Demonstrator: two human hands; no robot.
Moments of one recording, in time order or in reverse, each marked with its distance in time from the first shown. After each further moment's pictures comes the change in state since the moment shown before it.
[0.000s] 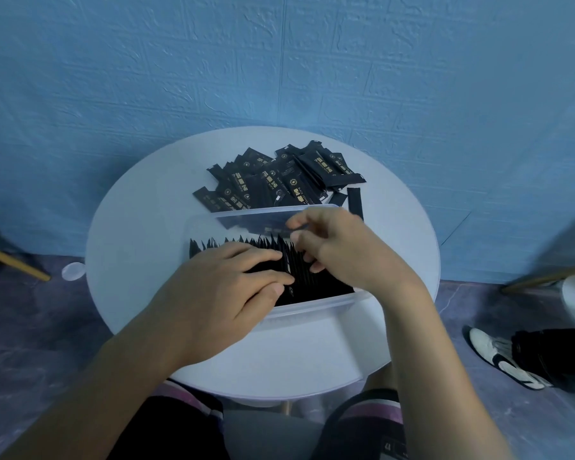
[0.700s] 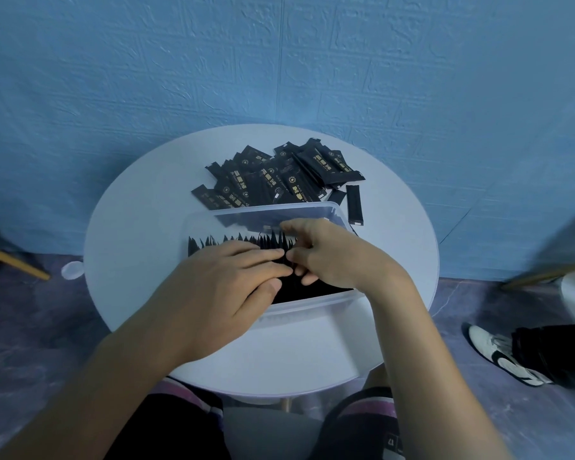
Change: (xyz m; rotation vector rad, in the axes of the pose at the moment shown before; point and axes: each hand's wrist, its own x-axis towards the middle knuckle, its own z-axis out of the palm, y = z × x) left_hand 0.001 0.002 0.000 0.003 -0.016 0.008; right_hand 0.007 -0.001 0.011 -0.104 -0.220 0.143
